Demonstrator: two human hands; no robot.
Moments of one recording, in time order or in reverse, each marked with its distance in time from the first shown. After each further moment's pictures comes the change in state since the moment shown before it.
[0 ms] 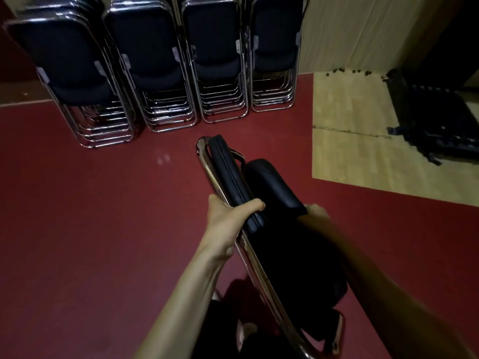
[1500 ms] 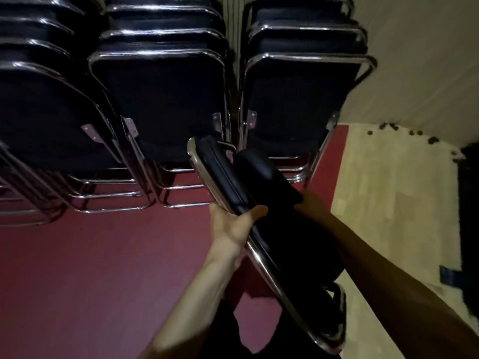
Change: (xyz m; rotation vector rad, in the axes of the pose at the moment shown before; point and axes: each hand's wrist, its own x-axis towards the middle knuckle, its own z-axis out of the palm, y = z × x) left_hand 1.018 0.329 0.421 -0.088 0.248 -0.117; right_hand 0.973 -0.455 -0.506 -0.151 -0.146 -0.228
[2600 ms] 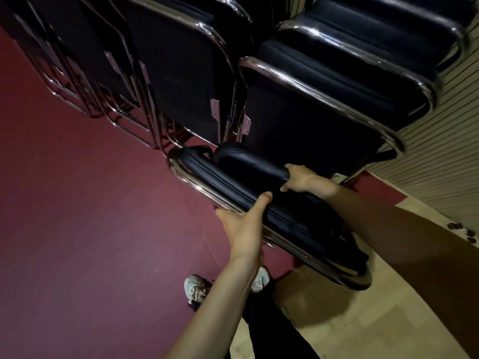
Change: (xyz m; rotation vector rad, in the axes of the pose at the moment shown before) left_hand 0.137 -0.014 0.384 -0.470 0.765 -0.145; right_hand 0.327 0.034 -0.225 -0.669 -0.503 -0.428
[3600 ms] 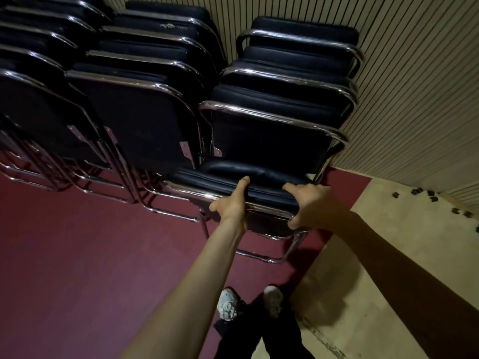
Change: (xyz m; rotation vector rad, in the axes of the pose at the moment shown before) left_hand 0.054 0.044 0.027 0.110 -0.136 -0.211; right_hand -0.149 -0.002 0.010 -0.322 0.341 0.022
